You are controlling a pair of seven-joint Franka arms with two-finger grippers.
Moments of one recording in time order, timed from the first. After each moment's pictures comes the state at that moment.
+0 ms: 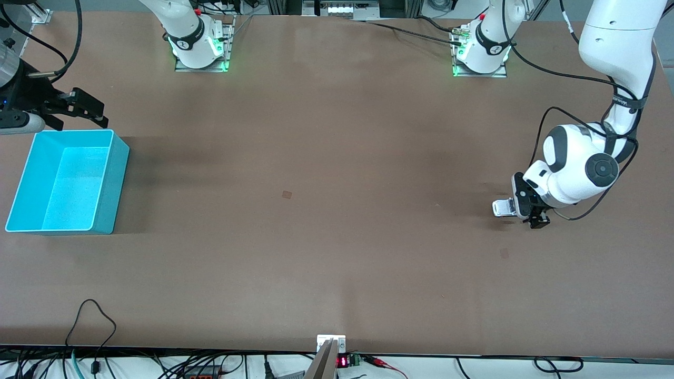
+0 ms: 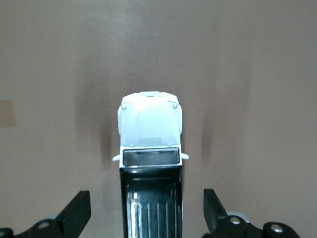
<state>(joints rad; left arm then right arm) 0.05 0.48 0.03 -2.05 0.02 2.50 1.59 -0.01 -0.04 0.04 -1.67 0.03 1.62 -0.03</state>
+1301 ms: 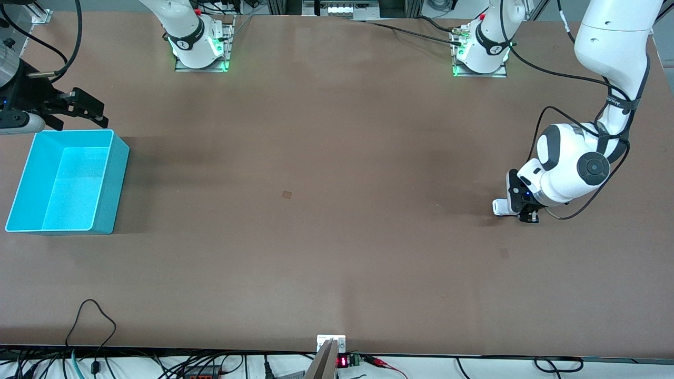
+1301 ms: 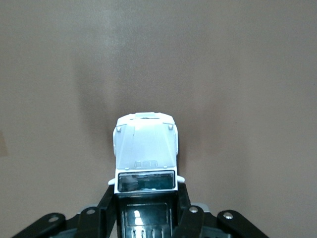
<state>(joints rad) 0.05 0.48 0.01 -2.06 0.02 2.51 1.64 -0.01 -0.04 0.04 -1.67 0.03 1.62 -0.03</state>
